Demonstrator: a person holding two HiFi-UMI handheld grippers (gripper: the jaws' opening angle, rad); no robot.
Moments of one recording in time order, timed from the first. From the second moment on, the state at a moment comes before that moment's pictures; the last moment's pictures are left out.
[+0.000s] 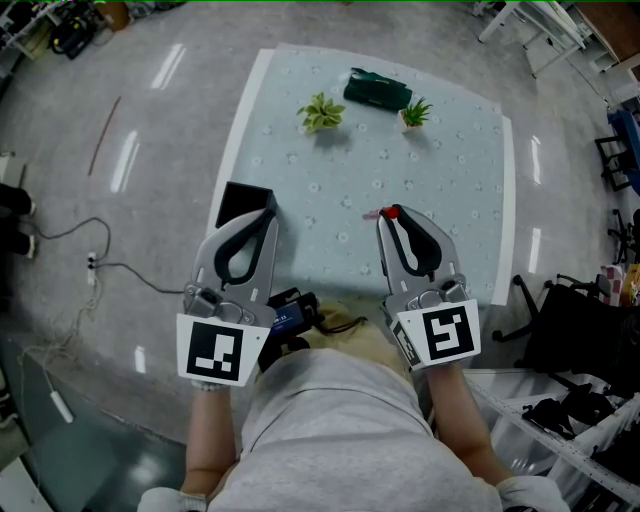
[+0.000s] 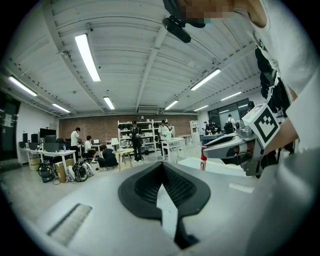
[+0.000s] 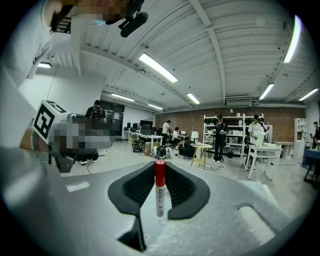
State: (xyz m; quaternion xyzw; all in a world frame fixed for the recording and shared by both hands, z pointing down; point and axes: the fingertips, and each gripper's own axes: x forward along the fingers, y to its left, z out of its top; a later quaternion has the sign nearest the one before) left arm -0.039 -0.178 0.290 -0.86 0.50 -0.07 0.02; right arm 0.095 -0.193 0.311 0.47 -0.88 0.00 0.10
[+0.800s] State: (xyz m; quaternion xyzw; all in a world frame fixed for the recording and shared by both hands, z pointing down) left arm -0.039 -0.176 0.294 -0.86 0.50 -0.07 0.02; right arm 0.094 -0.191 0.314 0.47 -0.88 0.00 0.10
